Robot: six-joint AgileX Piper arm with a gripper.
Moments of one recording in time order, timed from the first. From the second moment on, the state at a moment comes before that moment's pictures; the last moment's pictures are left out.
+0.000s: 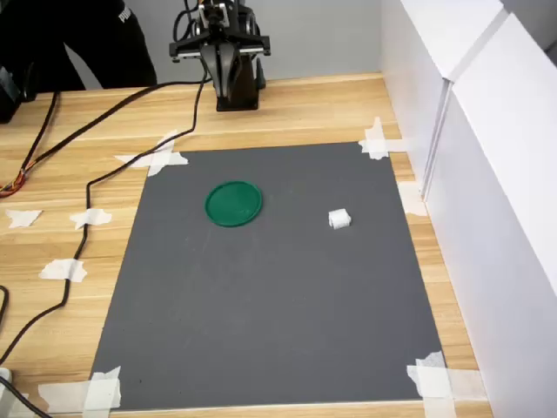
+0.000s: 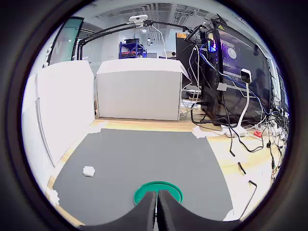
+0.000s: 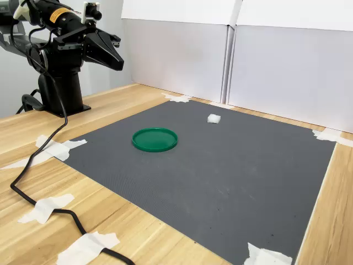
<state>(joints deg) 0.0 2.9 -5.0 10.1 20.0 -13.5</state>
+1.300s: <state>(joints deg) 0.0 7.2 -6.3 10.0 21.3 -16.2</state>
